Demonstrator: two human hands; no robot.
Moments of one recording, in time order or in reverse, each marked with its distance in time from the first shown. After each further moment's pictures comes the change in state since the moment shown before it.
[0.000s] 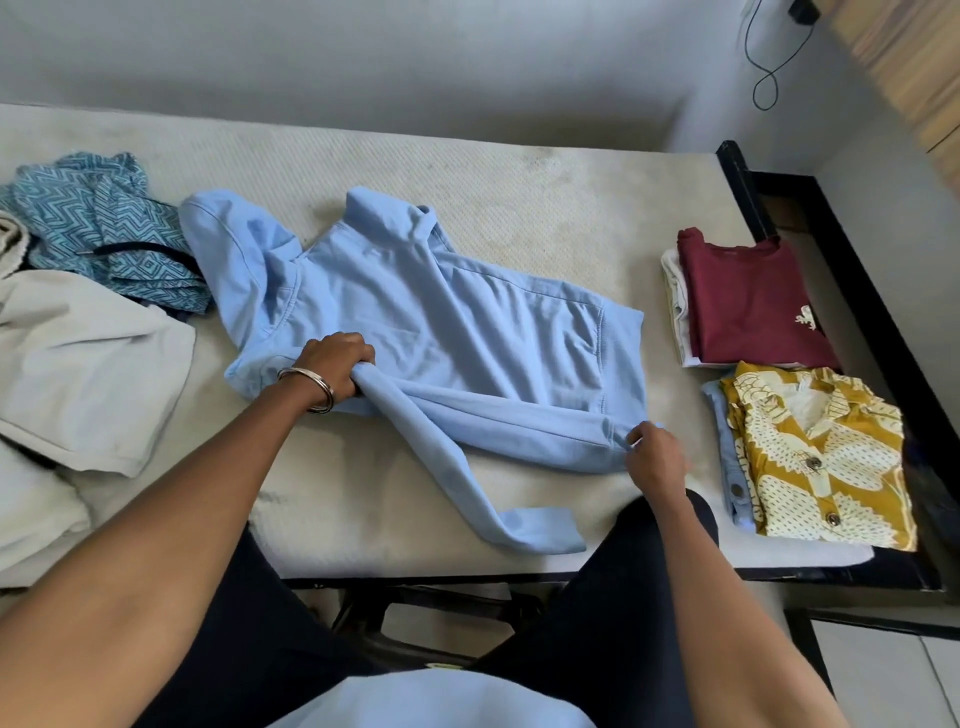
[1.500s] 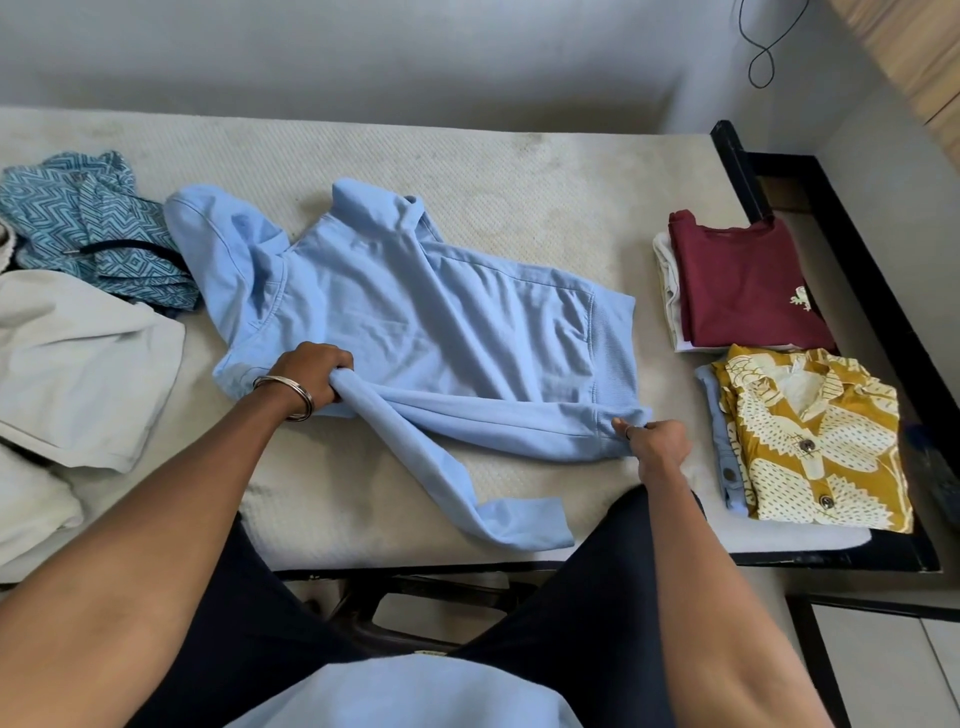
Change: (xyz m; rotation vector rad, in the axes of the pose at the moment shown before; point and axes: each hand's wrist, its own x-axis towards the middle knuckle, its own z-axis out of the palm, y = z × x) left_hand -0.013 -0.005 0.014 -0.036 -0.032 -0.047; right_hand 0.009 0.000 -0.008 0.521 0.005 0.497
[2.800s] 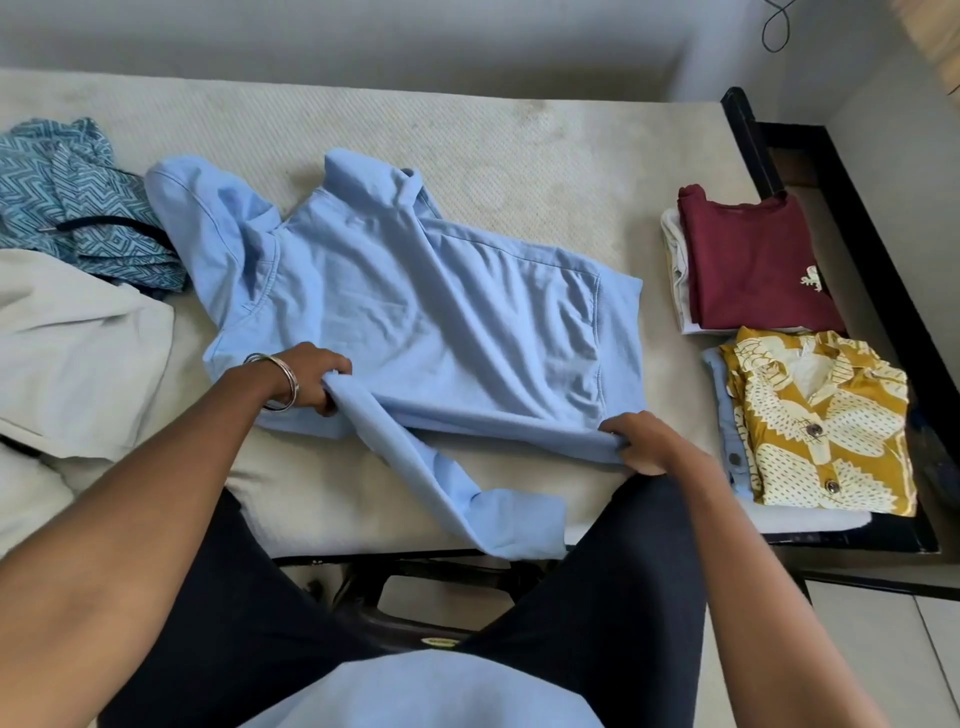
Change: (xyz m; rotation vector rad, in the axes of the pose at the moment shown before) left_hand -0.001 -0.005 -0.008 0.067 -0.377 0.057; right_hand -0.020 -0.013 -0.023 -1.092 -0.593 -0.825
